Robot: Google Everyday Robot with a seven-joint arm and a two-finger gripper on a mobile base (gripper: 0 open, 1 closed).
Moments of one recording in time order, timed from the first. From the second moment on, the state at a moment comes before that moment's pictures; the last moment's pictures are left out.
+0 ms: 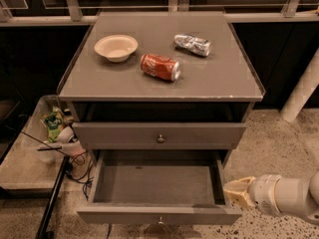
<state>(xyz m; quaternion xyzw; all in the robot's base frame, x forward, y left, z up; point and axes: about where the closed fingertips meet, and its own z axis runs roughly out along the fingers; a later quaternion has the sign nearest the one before) 0.403 -0.226 0.627 -0.33 0.87 0.18 0.33</state>
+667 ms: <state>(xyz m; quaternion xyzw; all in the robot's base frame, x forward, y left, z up) 0.397 -0.212 0.611 -0.35 0.87 0.18 0.31</state>
